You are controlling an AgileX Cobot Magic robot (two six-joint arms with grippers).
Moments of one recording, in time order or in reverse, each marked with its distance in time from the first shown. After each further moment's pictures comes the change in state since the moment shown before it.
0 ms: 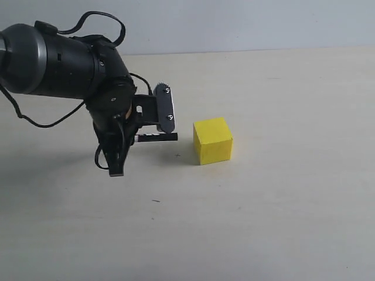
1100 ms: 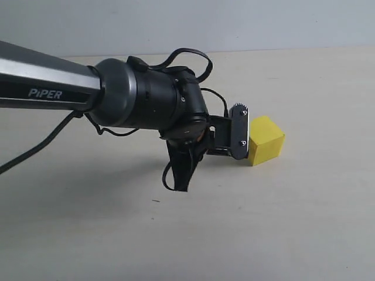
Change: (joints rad) left arm -0.204 0.147 -0.179 0.016 -0.081 0.000; right arm 0.000 0.000 0.000 0.000 0.000 0.000
